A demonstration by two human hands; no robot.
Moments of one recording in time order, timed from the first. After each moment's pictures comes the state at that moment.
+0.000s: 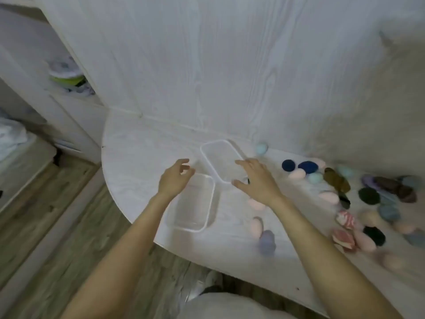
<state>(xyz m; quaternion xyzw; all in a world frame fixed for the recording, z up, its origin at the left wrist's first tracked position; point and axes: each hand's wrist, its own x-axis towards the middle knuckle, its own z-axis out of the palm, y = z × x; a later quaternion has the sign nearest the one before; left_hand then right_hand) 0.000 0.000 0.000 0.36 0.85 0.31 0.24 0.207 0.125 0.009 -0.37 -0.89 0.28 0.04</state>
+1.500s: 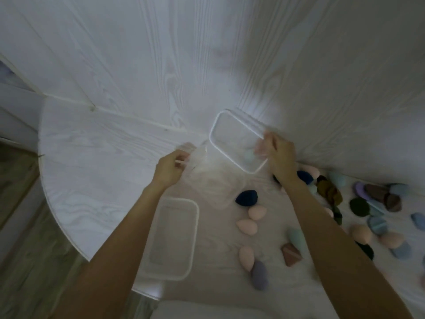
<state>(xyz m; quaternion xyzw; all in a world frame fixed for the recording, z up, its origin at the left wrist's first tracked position) -0.058 0.123 -0.064 0.40 0.79 0.33 0.32 0.174 0.251 0.016 -0.49 -0.73 0.38 0.29</state>
